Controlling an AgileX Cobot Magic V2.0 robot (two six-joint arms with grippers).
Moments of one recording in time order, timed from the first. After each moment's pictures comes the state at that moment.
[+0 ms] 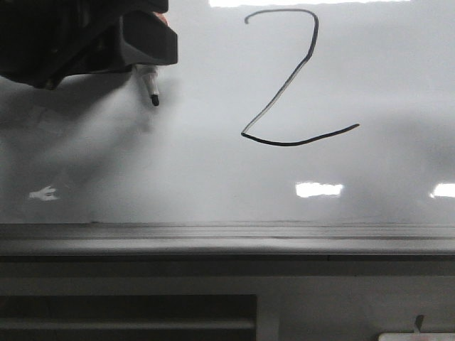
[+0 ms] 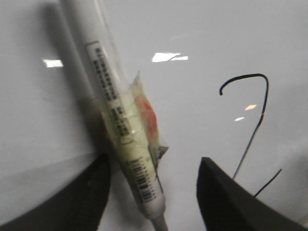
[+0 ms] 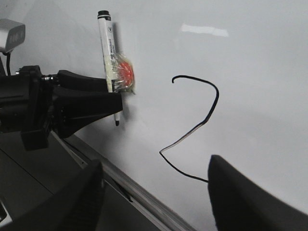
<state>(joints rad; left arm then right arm) -0.97 1.21 -0.57 -0.89 -0.42 0.47 0.24 0.70 -0.64 1.00 0.62 -0.86</state>
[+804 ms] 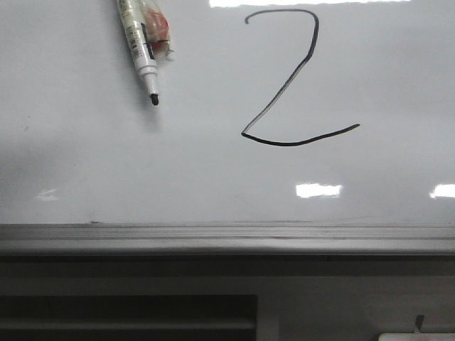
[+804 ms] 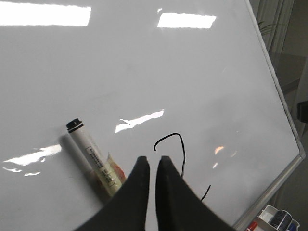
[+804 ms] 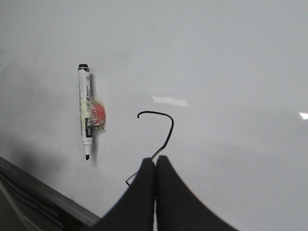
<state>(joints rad) -0.96 0.59 -0.44 -0.87 -0.18 0.79 0.24 0.35 -0.43 1.01 0.40 -0.86</state>
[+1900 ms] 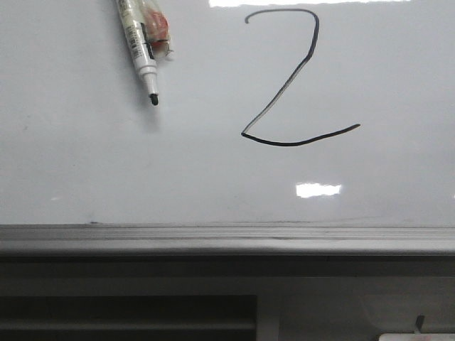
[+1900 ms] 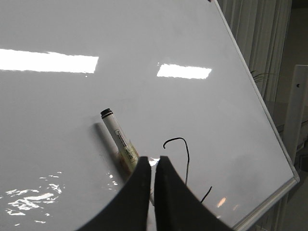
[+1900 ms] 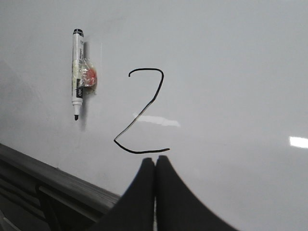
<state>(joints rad) -0.96 0.15 -0.19 -0.85 -0.20 0.79 0.24 -0.01 -0.14 1.01 0.36 -0.90</state>
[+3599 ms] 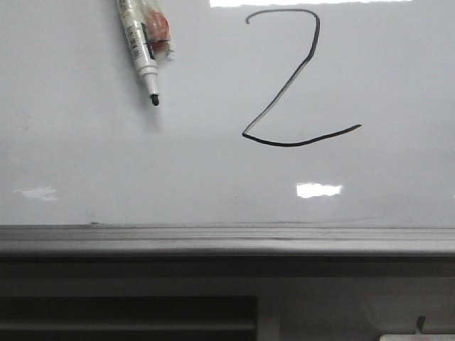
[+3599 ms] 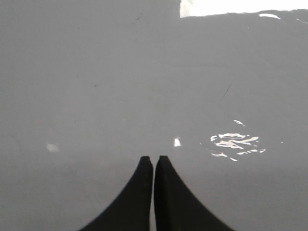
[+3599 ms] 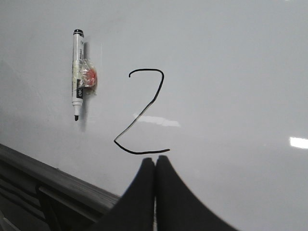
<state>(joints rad) 0.00 0.00 0.00 -0.13 0.08 0.13 0.24 -0.01 -0.14 1.01 0.36 -0.90</state>
